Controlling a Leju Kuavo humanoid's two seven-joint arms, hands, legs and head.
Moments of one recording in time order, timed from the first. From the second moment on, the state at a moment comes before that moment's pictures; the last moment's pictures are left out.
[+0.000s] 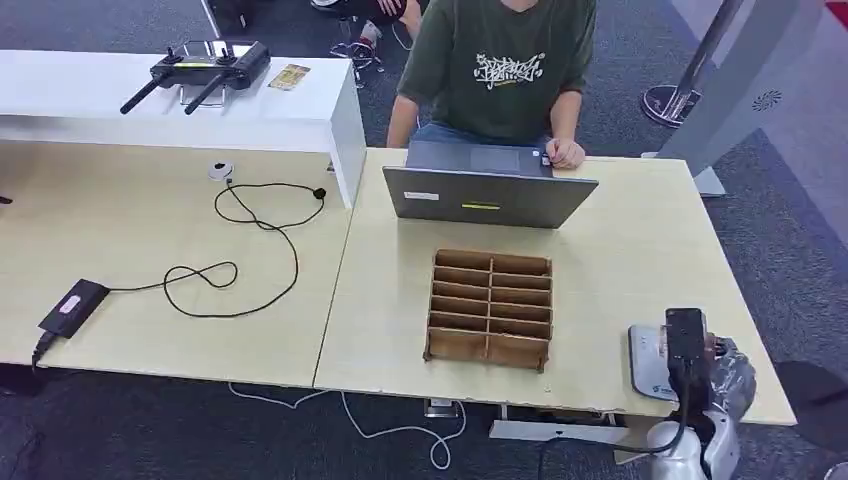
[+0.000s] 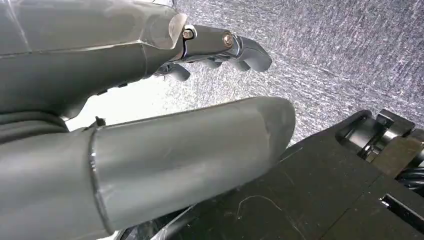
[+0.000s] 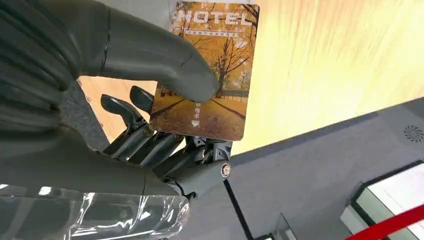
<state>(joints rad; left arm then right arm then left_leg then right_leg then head) -0.17 -0.27 0.07 -0.25 -1.18 0.09 0.25 -0.21 0.07 -0.39 -1.17 0.86 -0.40 0.13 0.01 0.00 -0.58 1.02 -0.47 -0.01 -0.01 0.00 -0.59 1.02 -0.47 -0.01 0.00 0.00</state>
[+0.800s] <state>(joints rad) -0.17 -0.28 0.07 -0.25 -1.21 0.09 0.27 -0.21 0.05 -0.42 -1.12 0.88 -0.29 0.22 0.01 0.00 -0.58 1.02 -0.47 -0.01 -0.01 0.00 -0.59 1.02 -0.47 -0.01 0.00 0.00</state>
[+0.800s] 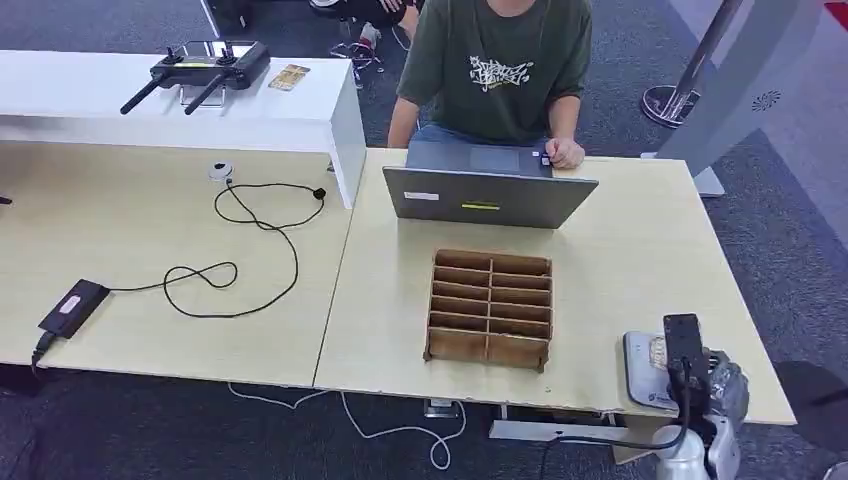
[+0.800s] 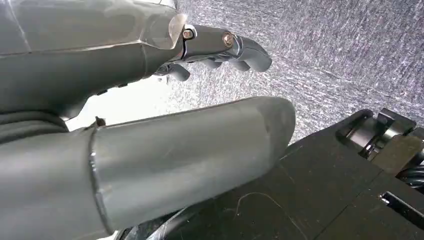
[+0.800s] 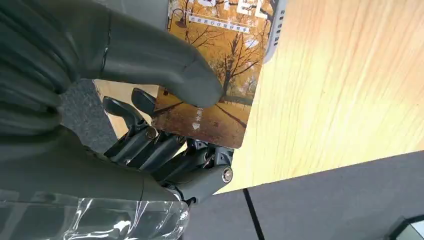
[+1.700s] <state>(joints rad) -0.16 -0.29 0.06 -0.25 -1.21 0.11 0.24 -0.20 0.04 -0.43 -1.13 0.85 -0.45 0.09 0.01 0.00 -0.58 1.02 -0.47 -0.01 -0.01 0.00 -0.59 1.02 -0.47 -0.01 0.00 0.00</state>
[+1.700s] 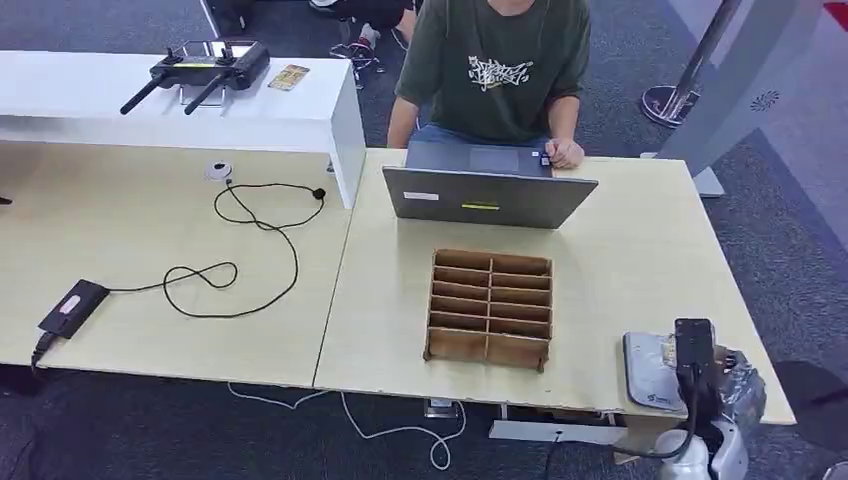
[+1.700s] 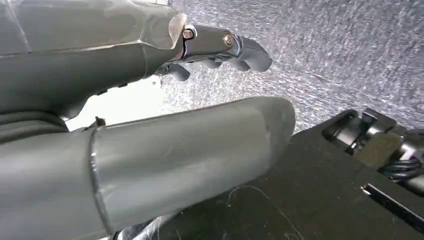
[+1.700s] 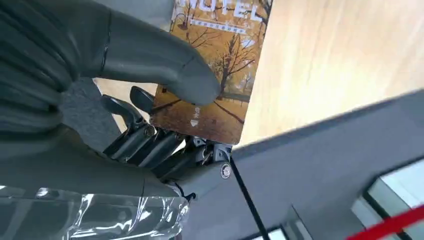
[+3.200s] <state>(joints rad) -0.16 -0.27 0.06 -0.25 -1.18 0.09 0.21 -0.19 0.15 -0.47 -1.30 1.42 -0.69 0.00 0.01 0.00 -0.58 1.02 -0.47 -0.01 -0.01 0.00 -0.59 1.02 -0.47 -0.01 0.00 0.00</state>
